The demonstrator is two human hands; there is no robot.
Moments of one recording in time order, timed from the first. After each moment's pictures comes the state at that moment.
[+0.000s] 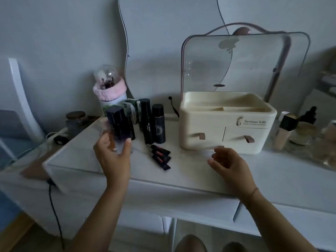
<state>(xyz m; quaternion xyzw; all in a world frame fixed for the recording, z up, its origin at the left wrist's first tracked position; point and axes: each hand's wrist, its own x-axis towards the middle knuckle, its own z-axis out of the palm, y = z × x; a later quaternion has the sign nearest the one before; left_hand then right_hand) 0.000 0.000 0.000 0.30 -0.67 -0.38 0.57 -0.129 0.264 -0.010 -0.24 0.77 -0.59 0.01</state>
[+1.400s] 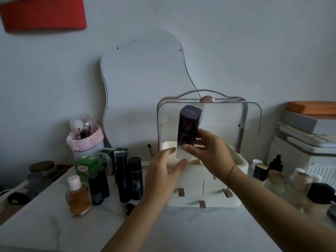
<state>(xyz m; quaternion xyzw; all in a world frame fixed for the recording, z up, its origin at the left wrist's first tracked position) -0.105 0.101 0.104 0.05 -0.83 -0.40 0.37 -0.185 0.229 0.158 -0.38 0.74 -0.54 -0.13</state>
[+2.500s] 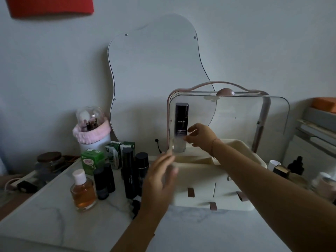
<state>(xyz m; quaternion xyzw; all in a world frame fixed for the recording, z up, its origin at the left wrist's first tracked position) -0.103 0.073 0.062 0.02 -0.81 -0.38 0.45 -0.287 0.156 0.148 -0.28 0.83 -0.48 0.02</state>
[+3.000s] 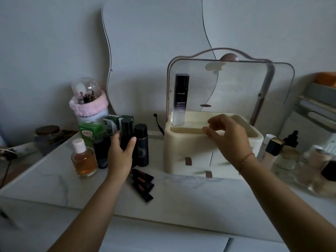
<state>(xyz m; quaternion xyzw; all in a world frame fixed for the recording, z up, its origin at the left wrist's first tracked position) -0.097 -0.017 0.026 0.26 -0.74 -0.47 0.41 -0.199 0.240 0.111 -0.31 0.82 -0.44 -0.20</state>
